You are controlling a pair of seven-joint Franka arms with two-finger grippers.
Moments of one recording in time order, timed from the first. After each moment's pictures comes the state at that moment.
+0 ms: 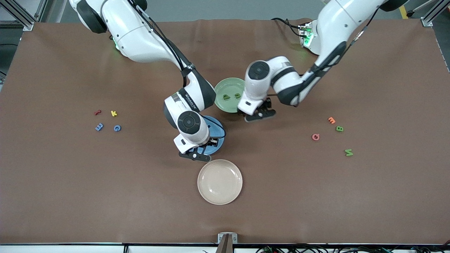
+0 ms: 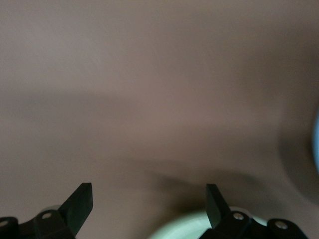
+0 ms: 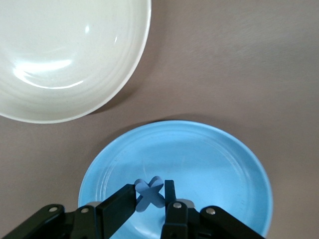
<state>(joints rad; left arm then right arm) 0.02 0.56 -0.76 -1.99 0.57 2.32 -1.27 0.62 0.85 0.00 -1.30 0.09 2.08 0.76</state>
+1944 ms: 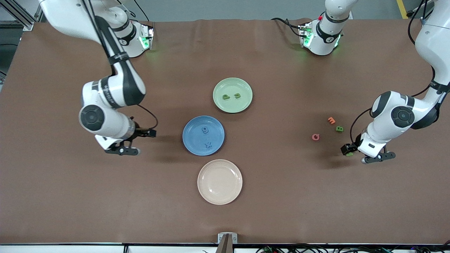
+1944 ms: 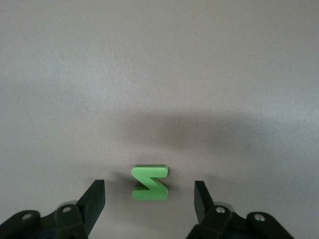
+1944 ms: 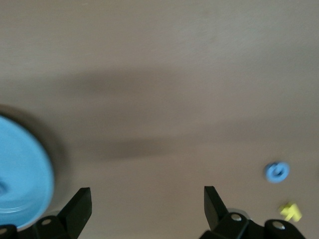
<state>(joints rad) 0.81 0.69 -0.75 -2.00 0.79 2.49 -0.62 0.26 0.39 -0.04 -1.87 0.08 2.10 0.22</state>
